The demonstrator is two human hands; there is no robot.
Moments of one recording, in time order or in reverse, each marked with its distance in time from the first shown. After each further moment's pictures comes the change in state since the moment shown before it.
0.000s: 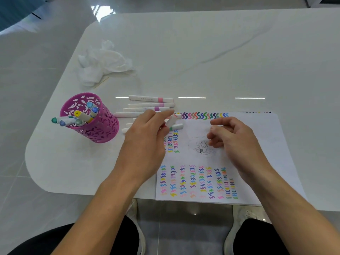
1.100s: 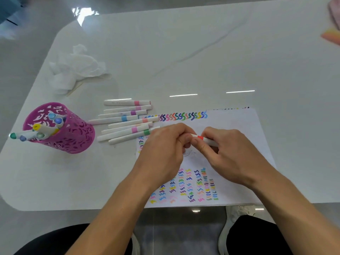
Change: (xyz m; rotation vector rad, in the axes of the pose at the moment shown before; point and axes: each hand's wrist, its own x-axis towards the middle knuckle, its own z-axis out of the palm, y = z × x) left_hand 0.013 0.053 0.049 -0.184 -0.234 0.031; right_hand -0.004 0.010 -0.045 -0.768 -0.173 -0.416
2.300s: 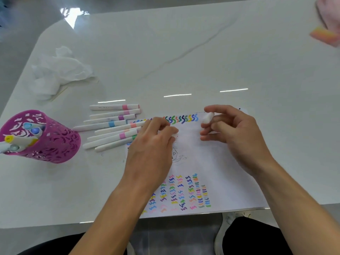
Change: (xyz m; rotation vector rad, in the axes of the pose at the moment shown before) left_hand 0.009 -0.010 0.014 0.337 0.188 0.093; right_hand 0.021 0.027 -0.012 0.960 0.245 0.258
